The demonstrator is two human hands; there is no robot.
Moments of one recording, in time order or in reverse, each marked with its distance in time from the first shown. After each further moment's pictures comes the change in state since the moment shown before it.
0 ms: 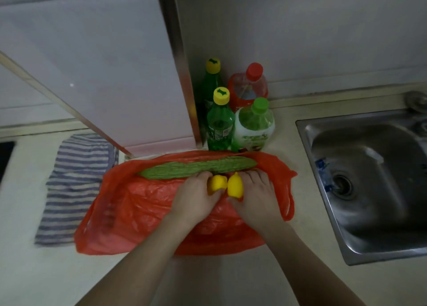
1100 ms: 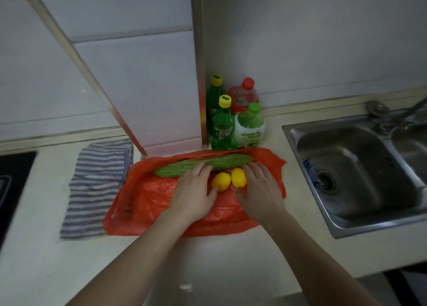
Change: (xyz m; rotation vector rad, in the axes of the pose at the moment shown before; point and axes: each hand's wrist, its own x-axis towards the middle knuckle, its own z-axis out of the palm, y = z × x) left_hand -0.056 -0.003 -0.052 0.125 0.082 0.238; right_hand -0.048 -0.036 -0.044 -0.089 0.057 0.025
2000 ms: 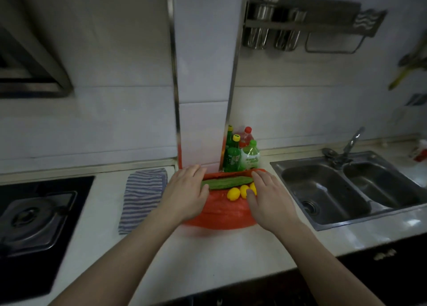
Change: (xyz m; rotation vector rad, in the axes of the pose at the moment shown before) left_hand -0.181 -0.016 -0.178 0.168 0.256 0.206; right_hand -0.181 -0.149 -0.133 -0.074 0.307 -0.014
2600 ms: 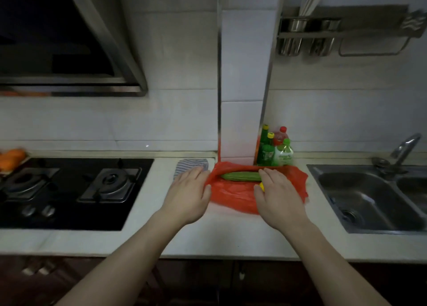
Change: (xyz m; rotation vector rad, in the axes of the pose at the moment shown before) left_hand -0.141 0.038 -0.071 0.112 0.028 -0.229; right_hand -0.085 -0.041 -0.045 0.106 -0.004 -0.180
